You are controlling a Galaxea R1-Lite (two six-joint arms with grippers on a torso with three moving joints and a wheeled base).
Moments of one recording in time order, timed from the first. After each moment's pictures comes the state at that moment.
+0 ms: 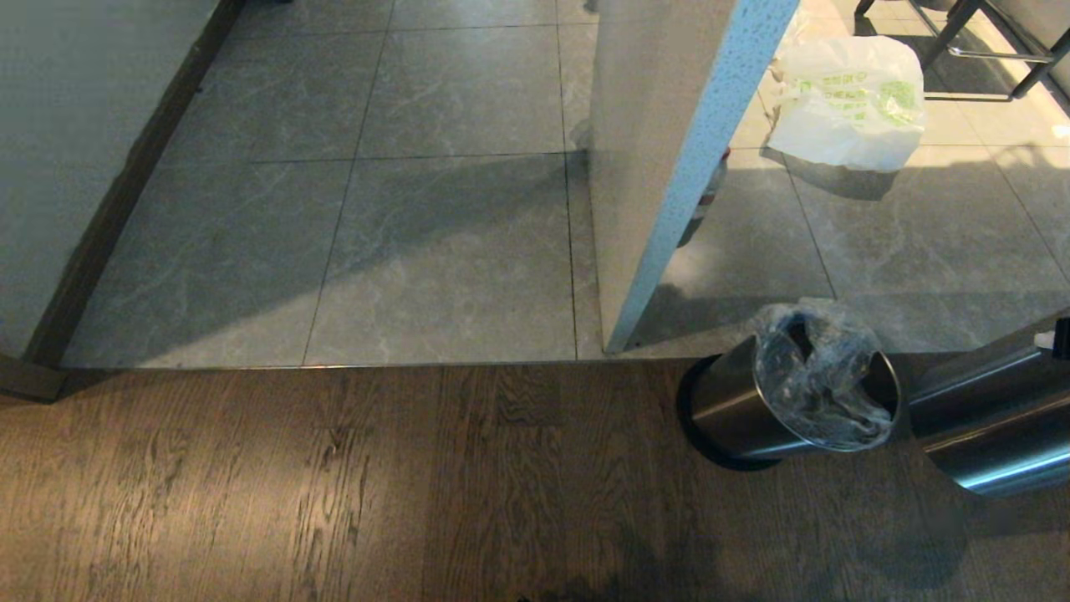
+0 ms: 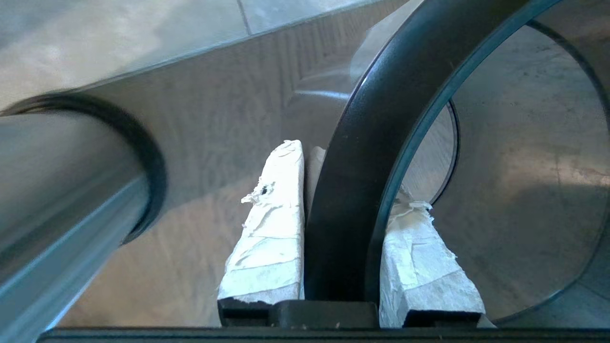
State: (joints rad) left arm 0.00 0.00 0.00 0.00 0.00 0.00; right arm -0.74 2.16 -1.45 -0.16 0.30 -0.22
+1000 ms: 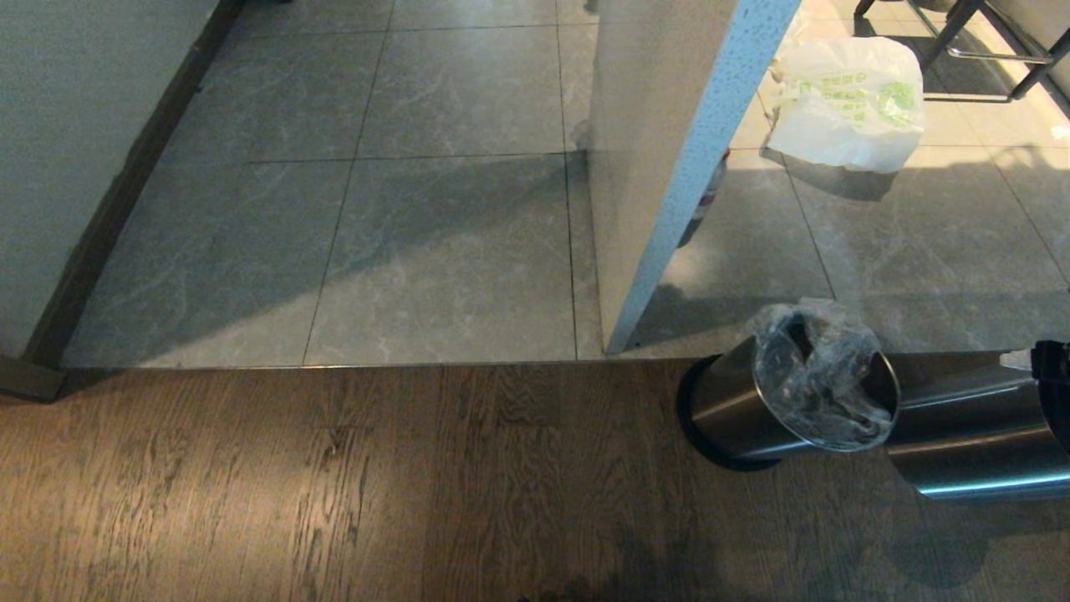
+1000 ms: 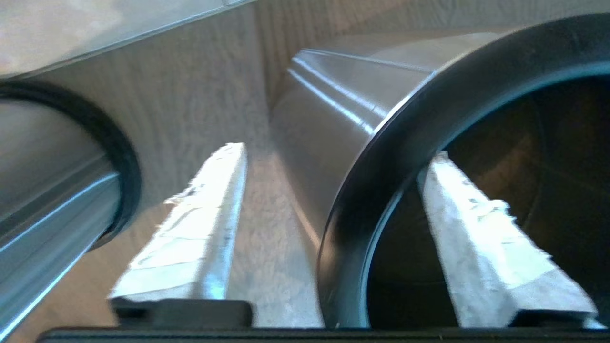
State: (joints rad) left arm 0.00 0.00 0.00 0.00 0.00 0.00; right arm -0.74 2.28 -1.51 -0.17 0.30 -0.22
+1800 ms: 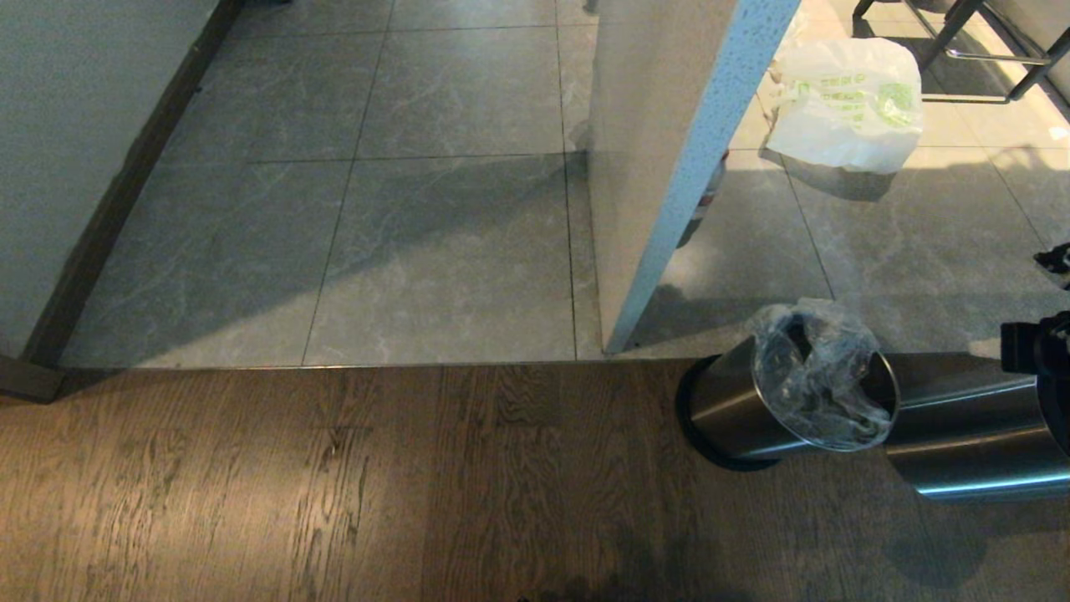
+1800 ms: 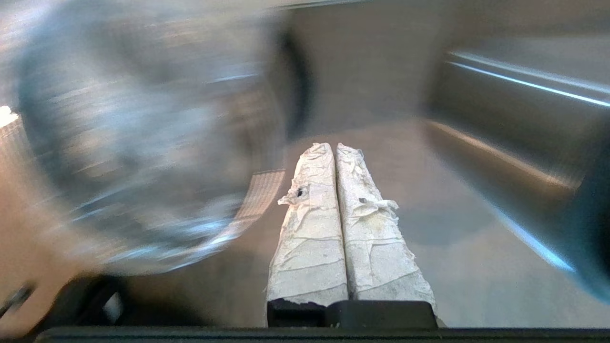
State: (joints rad) left arm 0.00 0.00 0.00 0.00 0.00 0.00; right arm -0.52 1.79 -1.05 -0.10 0.43 -0.24
